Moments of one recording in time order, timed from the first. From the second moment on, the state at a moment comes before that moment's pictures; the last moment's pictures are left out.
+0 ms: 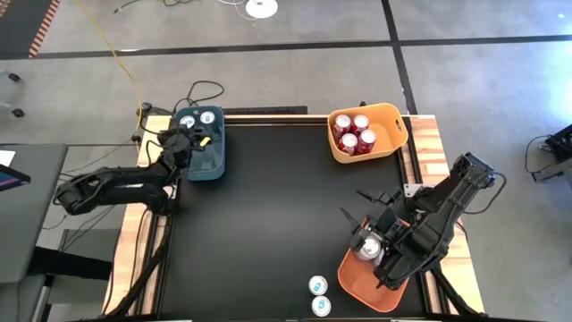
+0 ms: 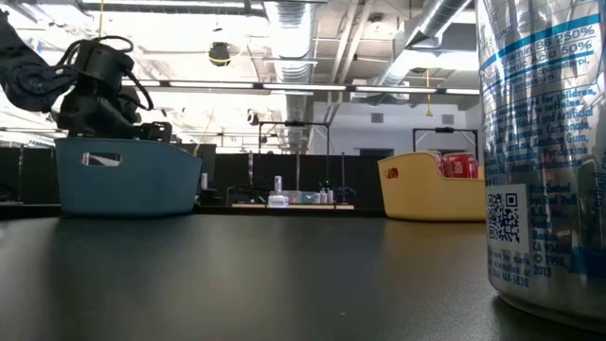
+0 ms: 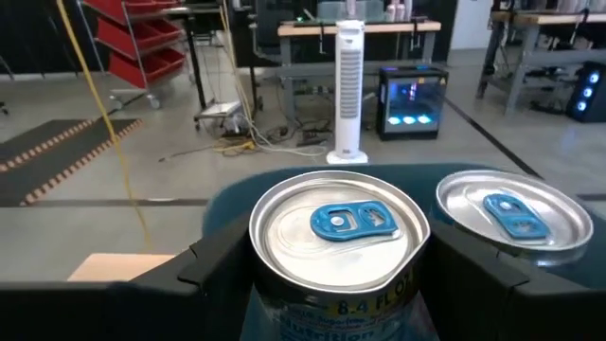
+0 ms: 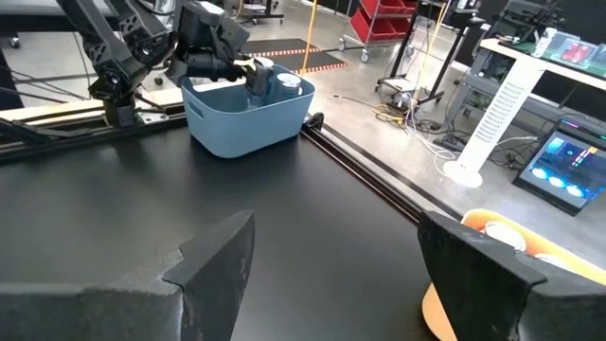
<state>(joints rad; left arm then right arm) 0.81 1.05 0.14 0.79 -0.85 -0.10 0.80 1.57 1.58 -1.54 1.28 1.35</state>
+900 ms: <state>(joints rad) 0.76 1.12 0.15 0.91 -0.91 -0.07 0.80 1.57 1.58 -1.53 1.28 1.35</state>
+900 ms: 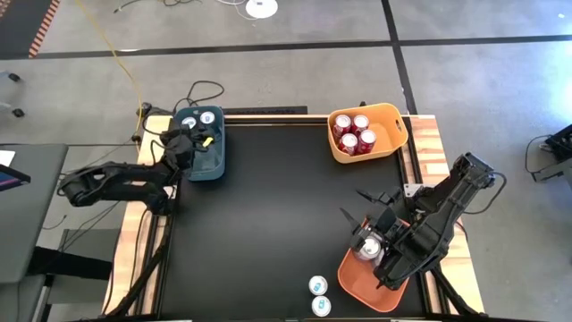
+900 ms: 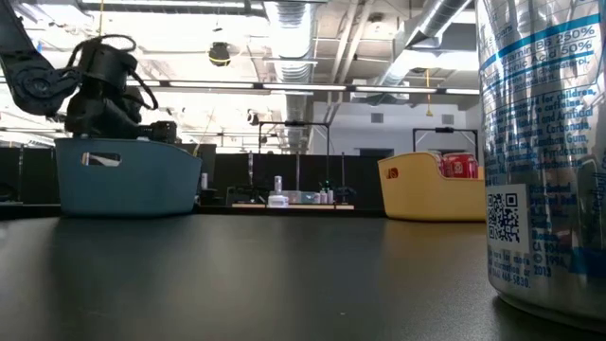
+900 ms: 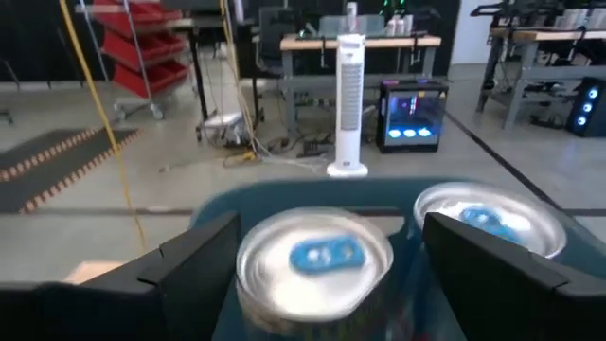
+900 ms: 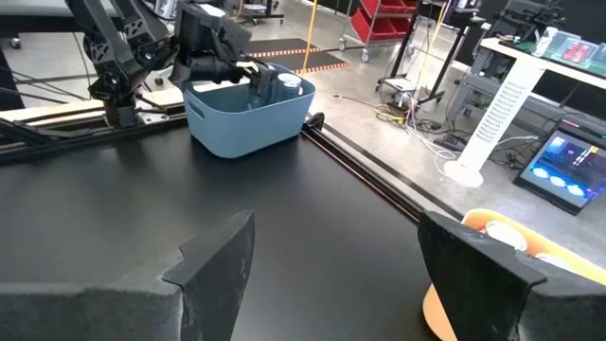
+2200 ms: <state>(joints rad) -0.02 0.57 0.46 0.07 -0.54 0.07 0.57 1.65 1.58 -0.98 0.36 1.20</state>
